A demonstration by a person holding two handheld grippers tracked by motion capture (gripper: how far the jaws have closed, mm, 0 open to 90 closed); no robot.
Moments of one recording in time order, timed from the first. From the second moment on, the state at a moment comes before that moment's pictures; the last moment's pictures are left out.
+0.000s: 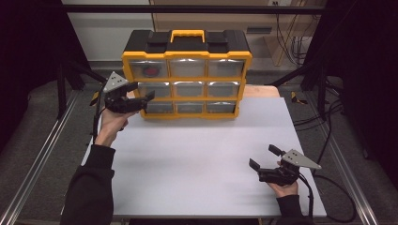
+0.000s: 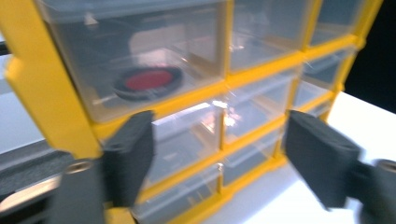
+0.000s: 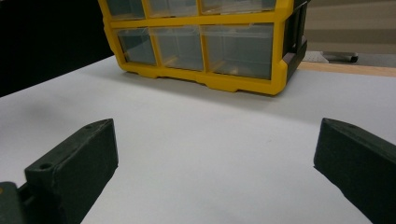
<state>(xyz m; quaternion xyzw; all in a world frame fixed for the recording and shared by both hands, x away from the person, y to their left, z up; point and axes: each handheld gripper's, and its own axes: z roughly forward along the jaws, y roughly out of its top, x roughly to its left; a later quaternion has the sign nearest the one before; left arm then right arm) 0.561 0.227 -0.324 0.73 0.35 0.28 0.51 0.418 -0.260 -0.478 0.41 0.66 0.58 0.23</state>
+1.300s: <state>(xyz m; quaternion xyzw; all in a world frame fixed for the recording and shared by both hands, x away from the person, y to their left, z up) 0.461 0.260 -0.424 0.72 0.31 0.23 0.58 0.418 -0.261 -0.478 0.41 0.66 0.58 0.24</state>
